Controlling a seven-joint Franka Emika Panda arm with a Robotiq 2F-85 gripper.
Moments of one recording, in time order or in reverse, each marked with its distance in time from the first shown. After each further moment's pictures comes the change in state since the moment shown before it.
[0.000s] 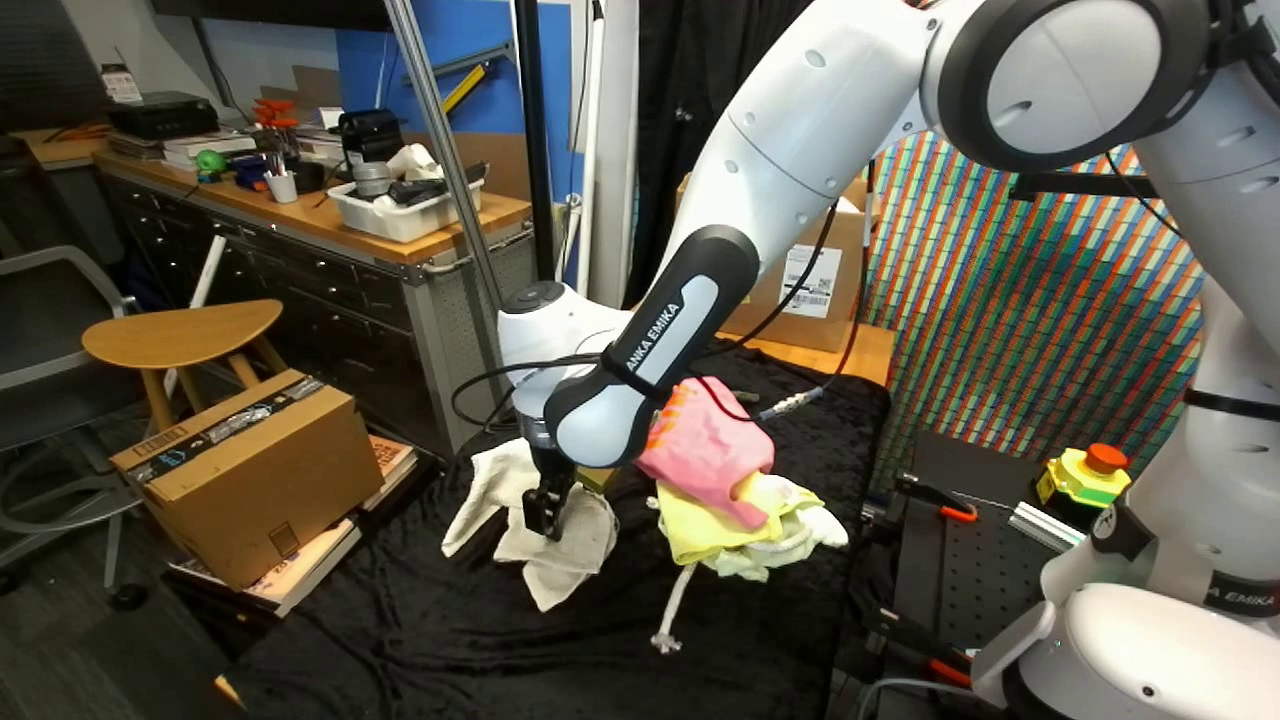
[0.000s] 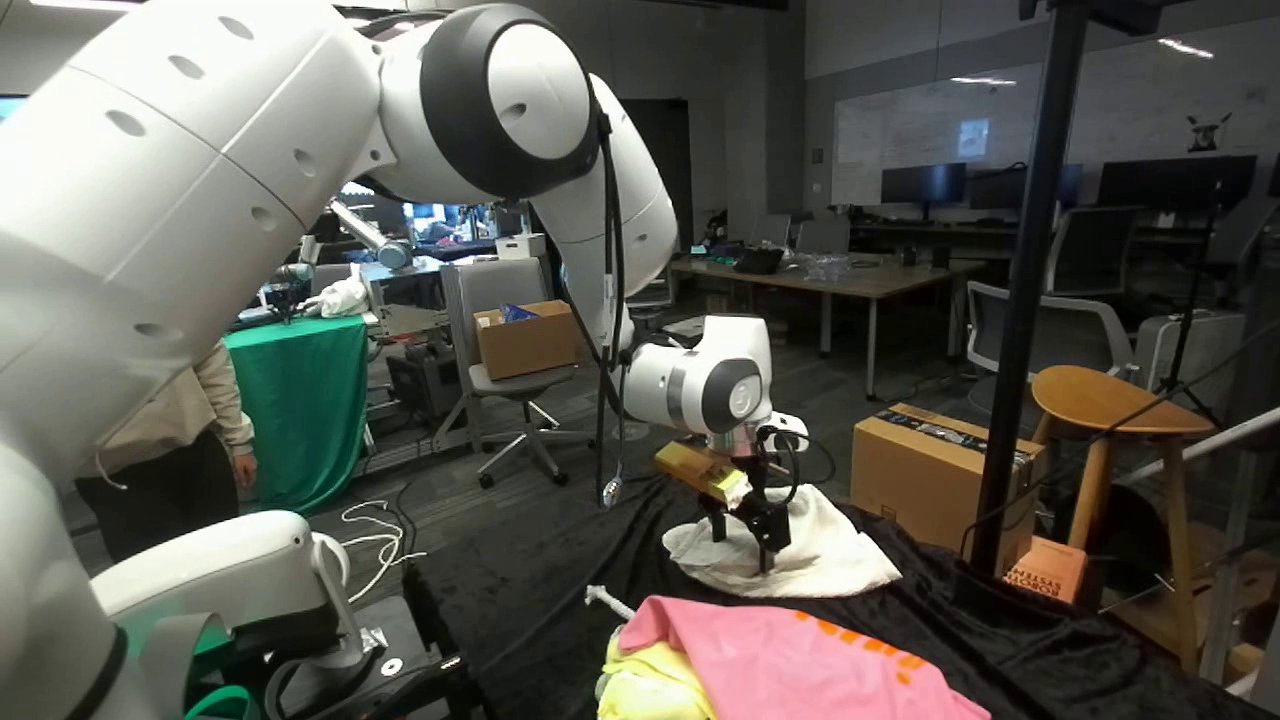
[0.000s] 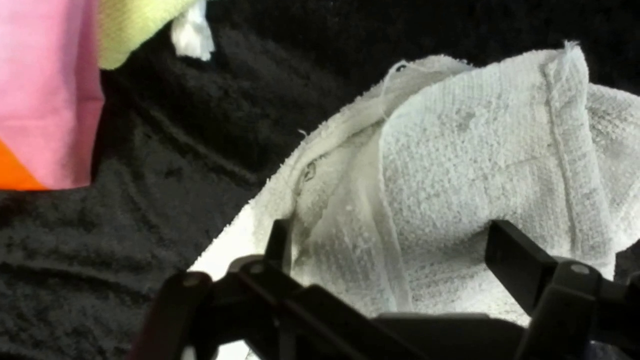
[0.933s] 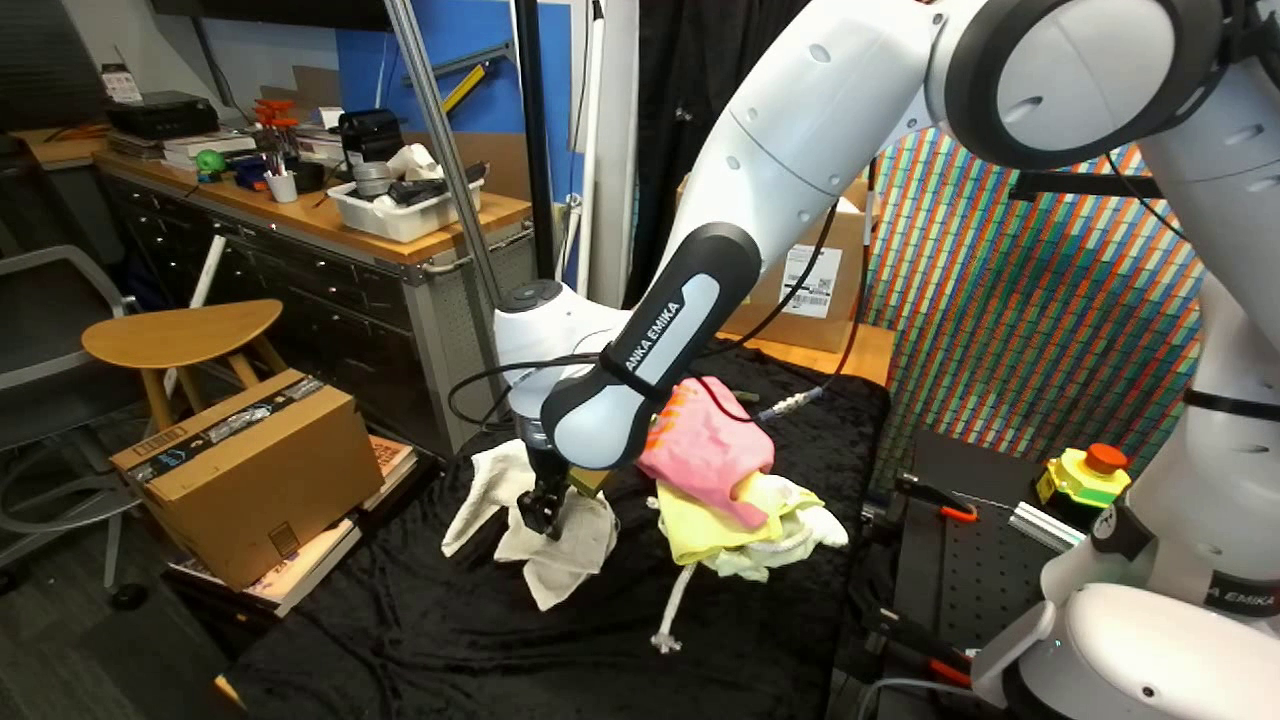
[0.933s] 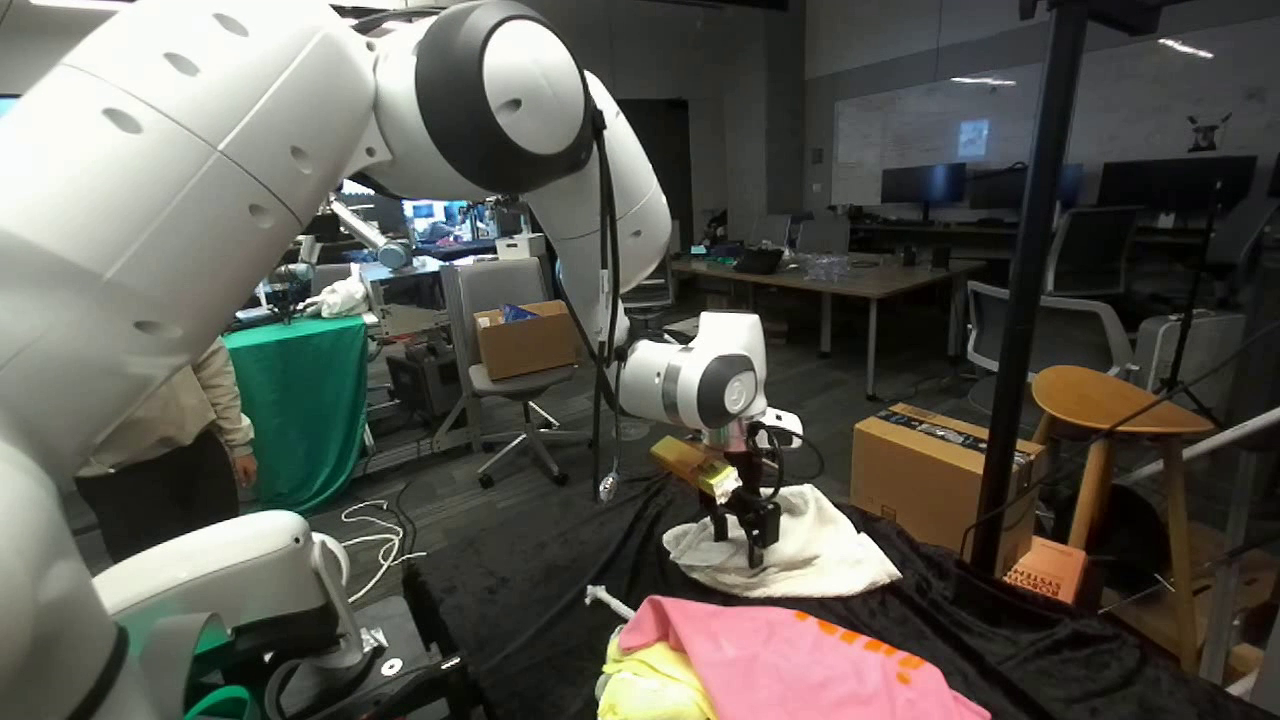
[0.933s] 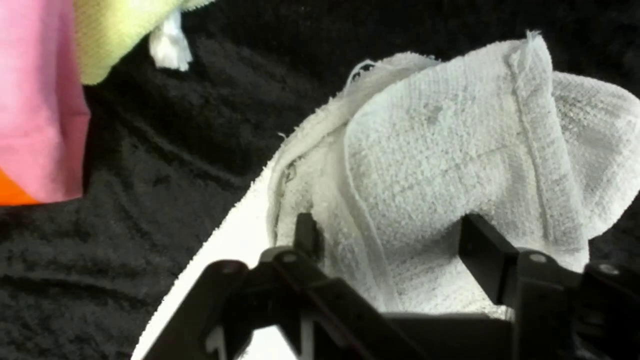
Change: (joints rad) arm 0.014 -0.009 -0.002 -0.005 0.006 0.001 0.059
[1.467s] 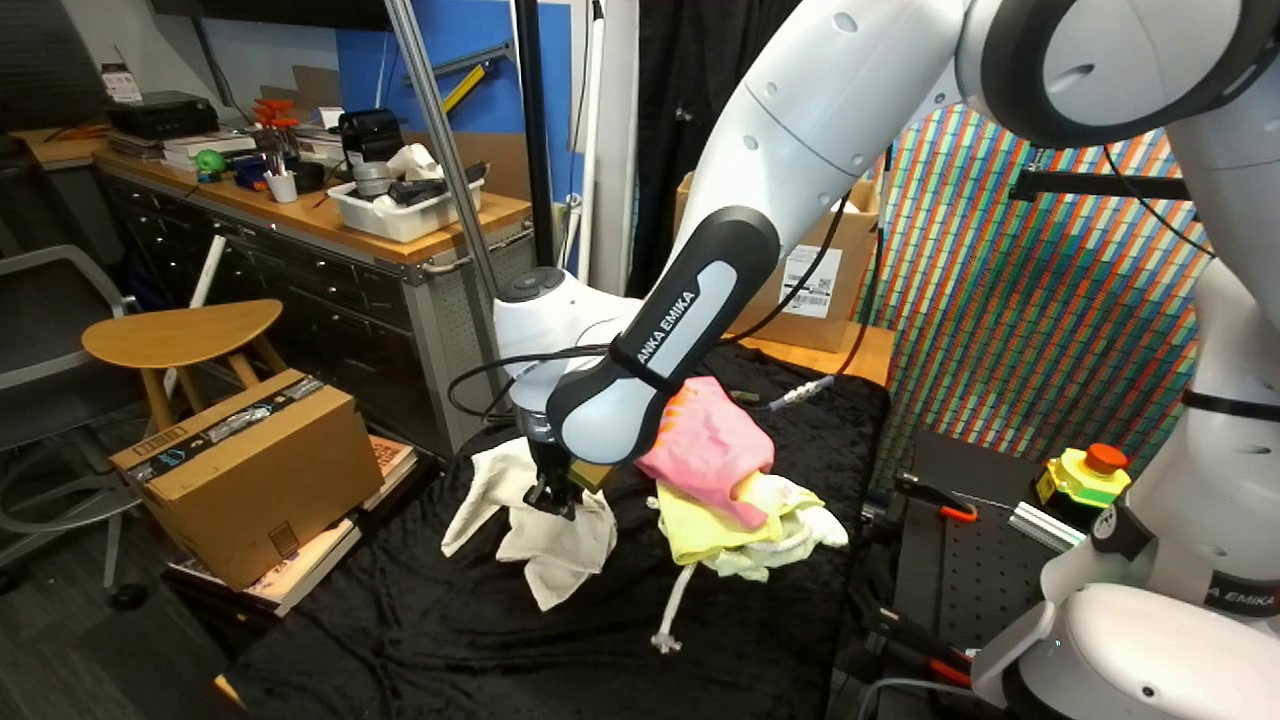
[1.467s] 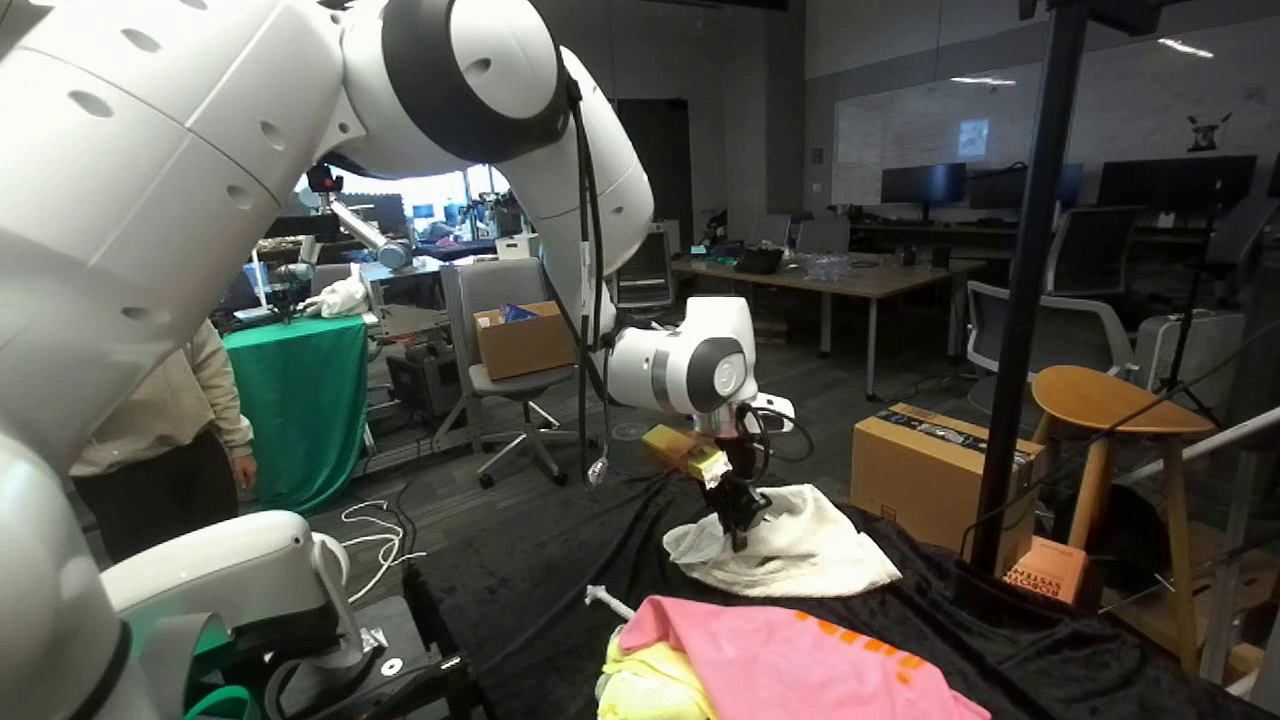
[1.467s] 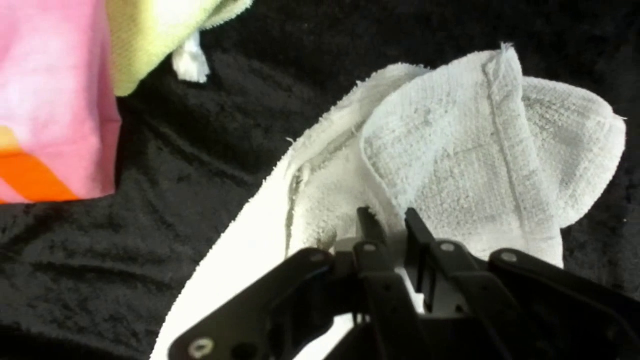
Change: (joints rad) arm 0.053 -0.064 -0.043 -0.057 -0.010 0.003 0.042
